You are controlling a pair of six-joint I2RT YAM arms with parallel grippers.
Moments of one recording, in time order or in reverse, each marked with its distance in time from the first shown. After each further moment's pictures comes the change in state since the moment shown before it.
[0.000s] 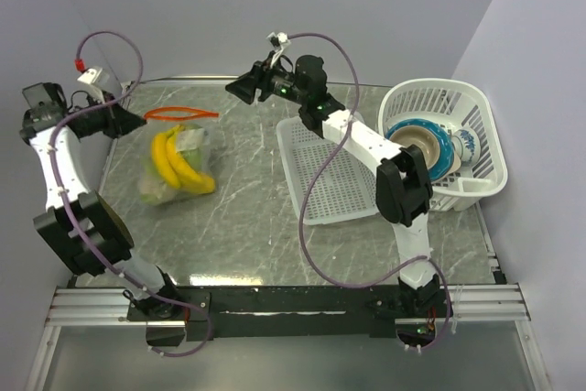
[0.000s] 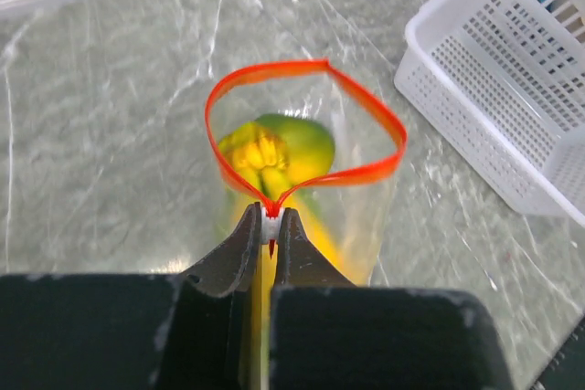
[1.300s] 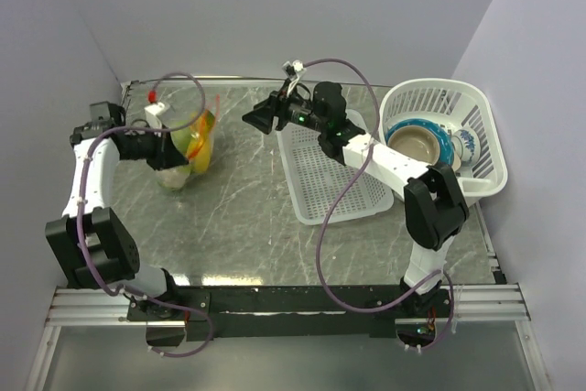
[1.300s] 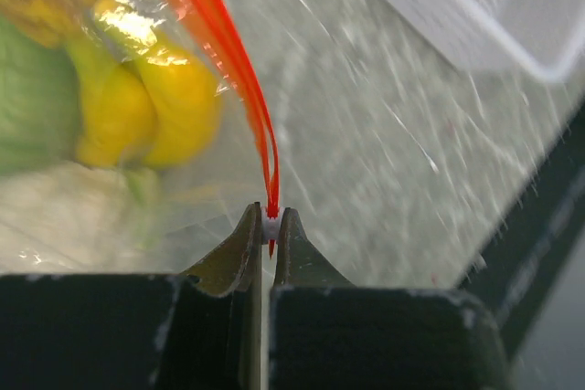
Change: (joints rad) left arm -0.248 -0.135 -0.247 -0.151 -0.176 0.169; right arm 0.005 -0.300 -0.471 0.095 -0.003 -0.042
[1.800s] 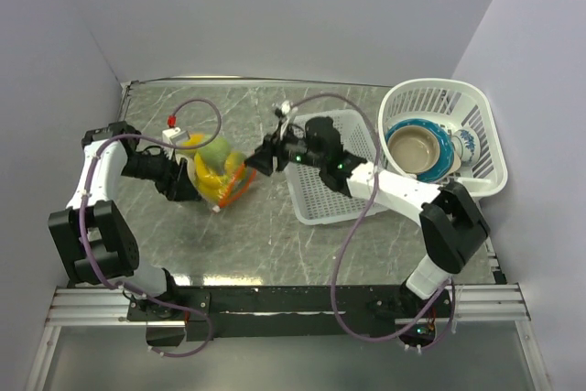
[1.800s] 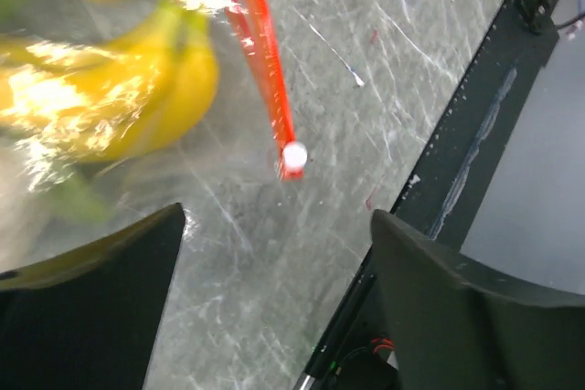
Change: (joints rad) left arm -0.048 0.040 -0.077 -0.362 -0.005 0.322; right arm 0.126 -0.176 -0.267 -0.108 0.097 -0.121
